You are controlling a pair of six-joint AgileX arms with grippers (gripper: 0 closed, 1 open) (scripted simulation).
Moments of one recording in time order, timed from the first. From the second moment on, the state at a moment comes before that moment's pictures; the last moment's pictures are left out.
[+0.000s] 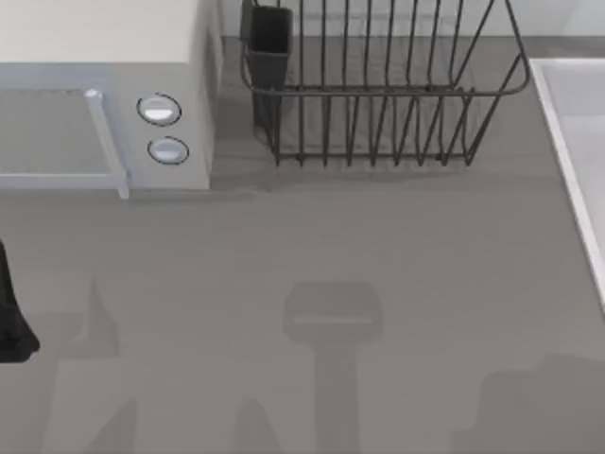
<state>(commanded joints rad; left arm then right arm) 0.00 0.00 0.00 0.00 0.00 0.00 -0.34 1.34 0.87 -1.05 -0.01 -0.14</state>
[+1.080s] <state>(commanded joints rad) 0.00 0.00 0.00 0.00 0.00 0.00 -0.28 1.86 1.58 -1.34 0.00 -0.07</state>
